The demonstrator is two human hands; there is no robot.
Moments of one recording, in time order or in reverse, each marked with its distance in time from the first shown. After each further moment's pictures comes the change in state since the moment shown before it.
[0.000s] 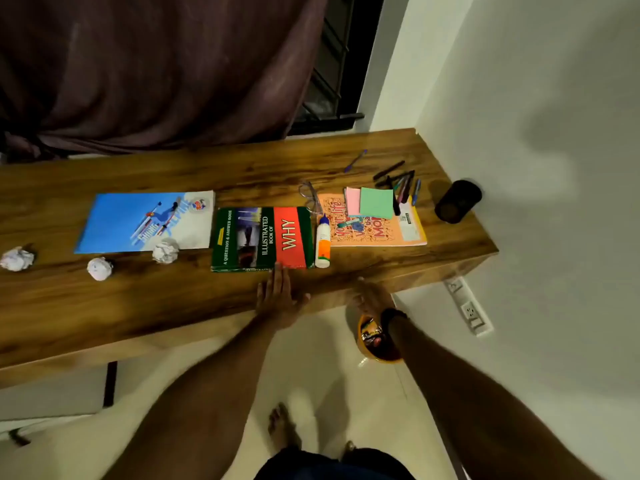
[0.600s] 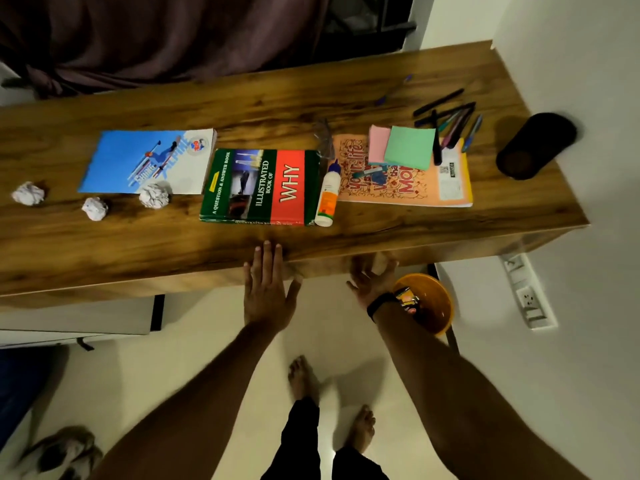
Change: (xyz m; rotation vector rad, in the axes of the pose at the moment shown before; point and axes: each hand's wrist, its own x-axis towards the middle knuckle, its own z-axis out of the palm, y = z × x) left_hand -0.034 0.009 0.081 0.157 0.350 -0.143; right_hand -0.018 -0.008 0.033 0.951 -0.263 0.240
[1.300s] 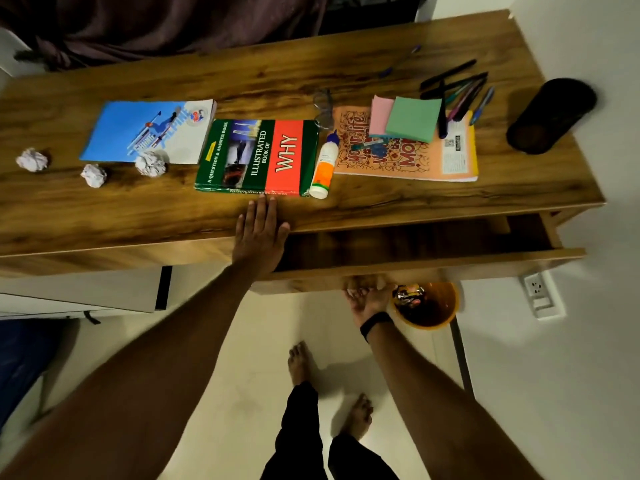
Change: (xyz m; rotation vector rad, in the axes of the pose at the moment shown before) left_hand 0.044 0.000 -0.008 -0.014 -0.035 -0.037; right_hand 0.009 0.049 -0.076 0.131 0.014 -0.068
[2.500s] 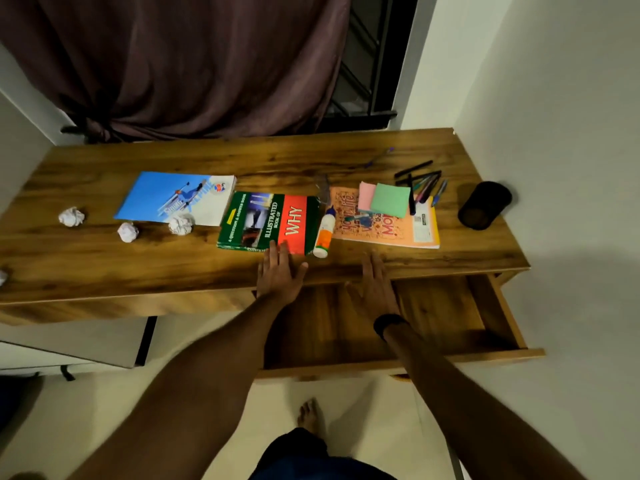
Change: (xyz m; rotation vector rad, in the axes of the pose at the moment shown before) left_hand 0.009 0.037 -0.059 -0.213 -0.064 -0.123; right_hand -0.109 -0.089 0.096 -1.979 -0.193 -1.089
